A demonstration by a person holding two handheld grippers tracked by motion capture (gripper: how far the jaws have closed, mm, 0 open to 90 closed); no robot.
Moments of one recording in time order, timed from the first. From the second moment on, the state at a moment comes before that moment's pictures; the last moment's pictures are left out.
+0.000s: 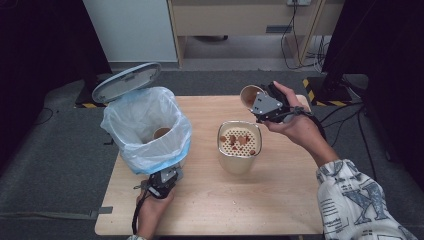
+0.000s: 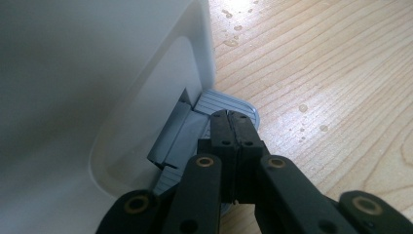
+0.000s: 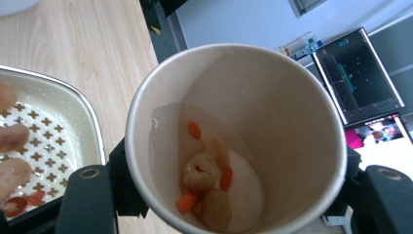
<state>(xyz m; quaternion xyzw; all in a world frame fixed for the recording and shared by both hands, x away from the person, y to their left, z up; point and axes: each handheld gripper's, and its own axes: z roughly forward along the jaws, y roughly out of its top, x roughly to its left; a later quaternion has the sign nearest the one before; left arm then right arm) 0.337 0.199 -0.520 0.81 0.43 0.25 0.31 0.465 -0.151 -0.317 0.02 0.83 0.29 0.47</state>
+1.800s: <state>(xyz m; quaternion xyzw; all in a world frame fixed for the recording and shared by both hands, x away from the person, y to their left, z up) 0.337 0.199 -0.520 0.80 0.44 0.25 0.32 0.449 -0.138 -0.297 -0.06 0.82 0.18 0.54</state>
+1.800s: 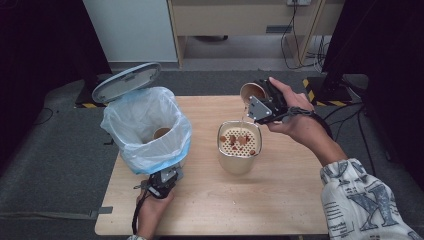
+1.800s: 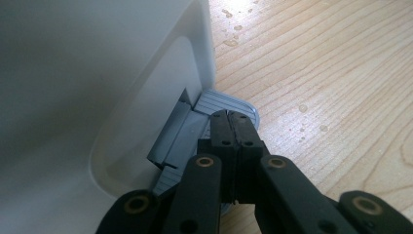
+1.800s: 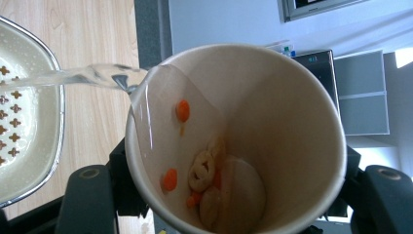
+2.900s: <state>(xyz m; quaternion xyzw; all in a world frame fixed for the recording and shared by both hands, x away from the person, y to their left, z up) 0.337 0.199 -0.519 0.81 0.44 0.25 0.32 0.450 -0.136 -0.292 -0.08 0.81 0.16 0.55</state>
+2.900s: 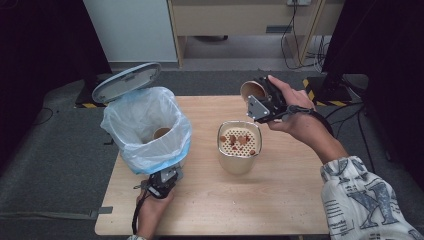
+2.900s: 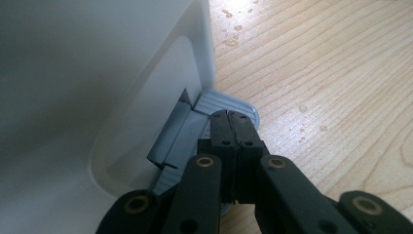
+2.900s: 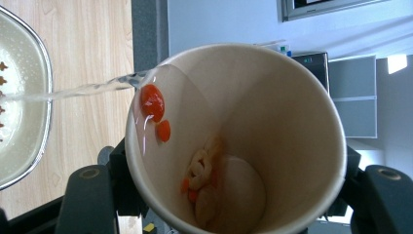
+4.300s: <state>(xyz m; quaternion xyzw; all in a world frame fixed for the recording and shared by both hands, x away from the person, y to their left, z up) 0.337 0.199 -0.519 0.80 0.44 0.25 0.32 0.449 -0.131 -0.287 -0.11 0.80 0.14 0.58</state>
